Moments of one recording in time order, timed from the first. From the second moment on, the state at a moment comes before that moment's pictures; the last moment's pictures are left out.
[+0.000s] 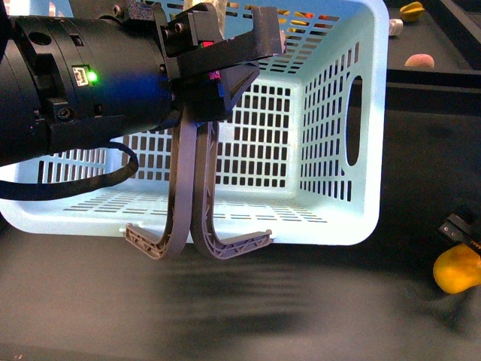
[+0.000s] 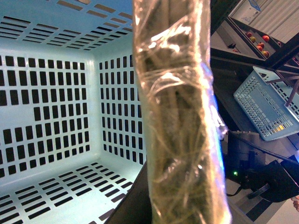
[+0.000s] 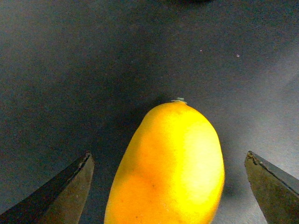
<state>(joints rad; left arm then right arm) -0.45 1.72 0.62 0.92 0.25 -0.37 -0.21 2.66 1.02 0.73 0.22 0.59</state>
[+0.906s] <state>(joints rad) -0.45 1.72 0.62 0.92 0.25 -0.37 -0.21 2.73 1.07 0.69 0.19 0.52</state>
